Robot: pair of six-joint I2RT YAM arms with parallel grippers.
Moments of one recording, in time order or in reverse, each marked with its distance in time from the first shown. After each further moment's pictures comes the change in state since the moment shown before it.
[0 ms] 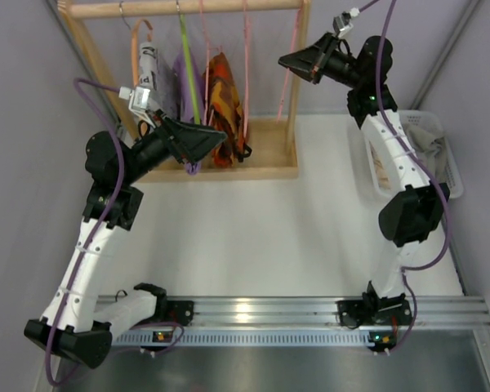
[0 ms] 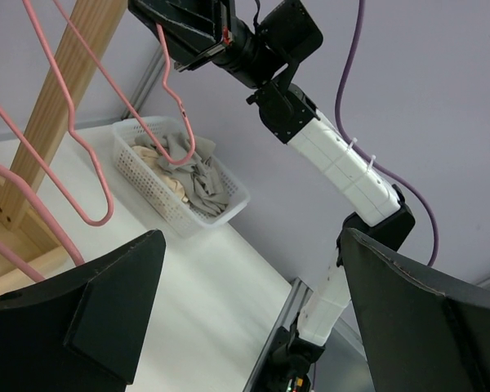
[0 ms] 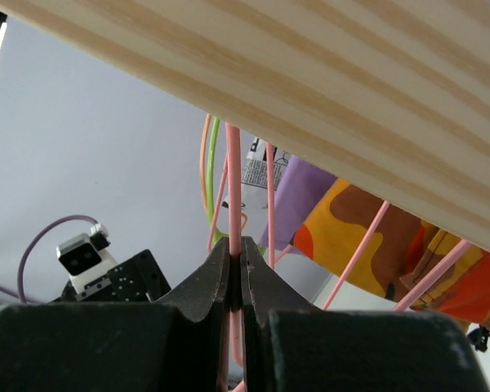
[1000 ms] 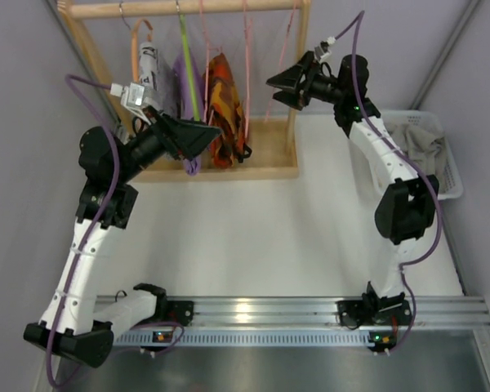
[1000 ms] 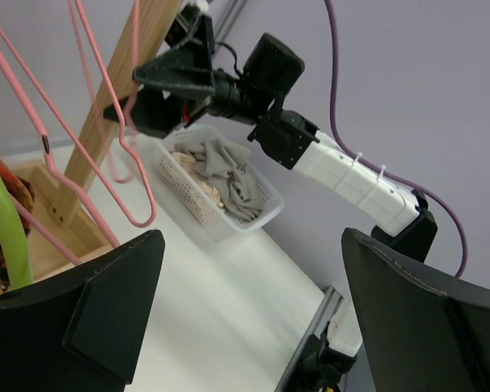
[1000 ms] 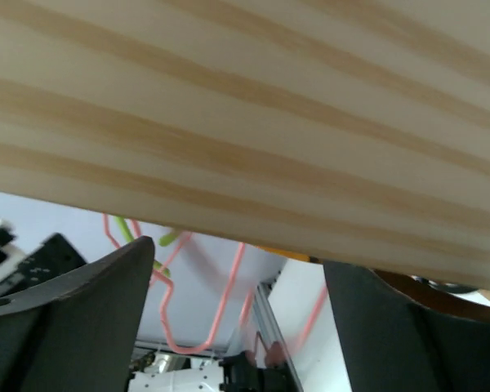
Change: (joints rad) left arm 0.021 0.003 0.040 -0.100 -0.043 0.075; right arm 0.040 0.035 -0.129 -0.058 -0.003 -0.116
